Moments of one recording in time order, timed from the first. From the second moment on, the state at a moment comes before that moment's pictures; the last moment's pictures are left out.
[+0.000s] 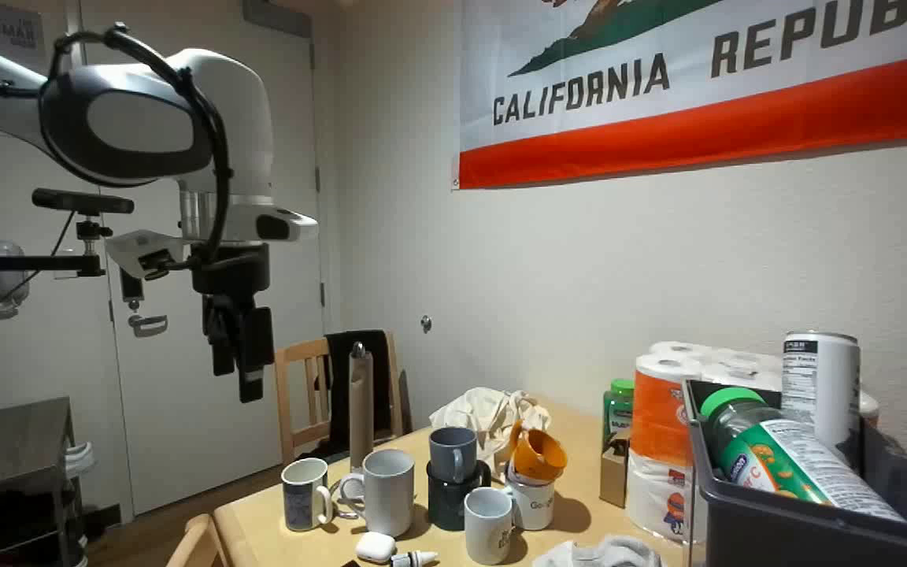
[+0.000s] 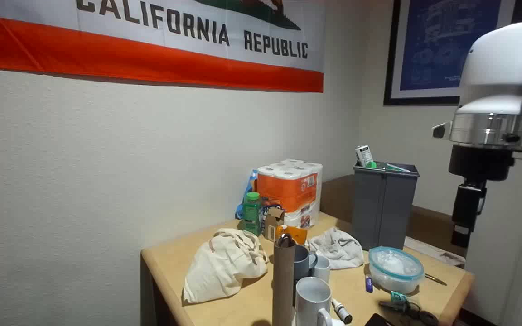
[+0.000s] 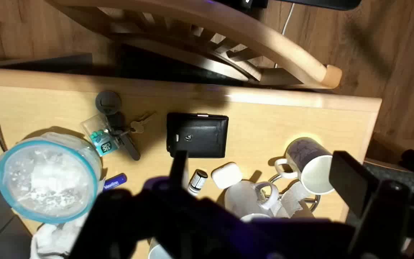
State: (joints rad) arm 0.09 -0.66 0.01 -2.59 0.07 1.94 -0.05
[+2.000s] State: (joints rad) arm -0.01 -0.25 -0.23 -2.74 0.12 2.55 -0.31
